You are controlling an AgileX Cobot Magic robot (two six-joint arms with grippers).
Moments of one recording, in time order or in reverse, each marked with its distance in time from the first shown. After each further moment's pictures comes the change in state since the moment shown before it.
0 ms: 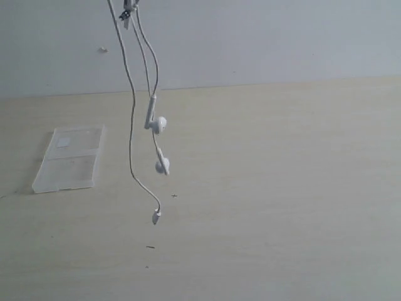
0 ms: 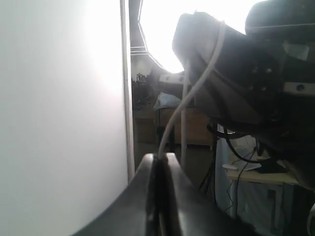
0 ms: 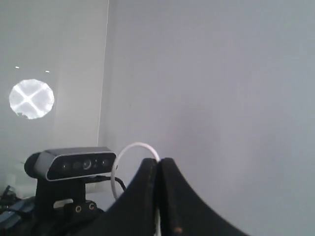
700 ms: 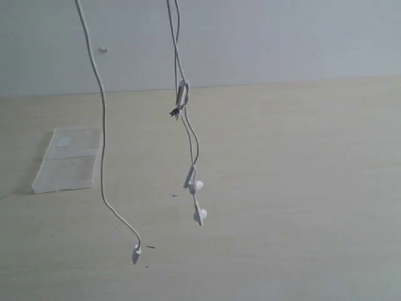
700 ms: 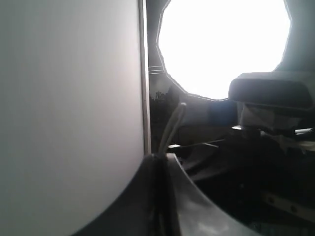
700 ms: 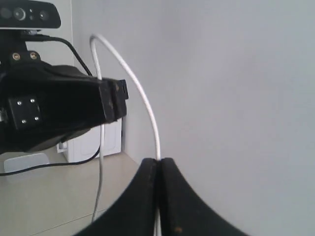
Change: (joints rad) left arm 0.000 -0.038 0.000 0.003 -0.089 0.006; right arm 0.000 -0.017 0.000 -0.415 0.323 0.324
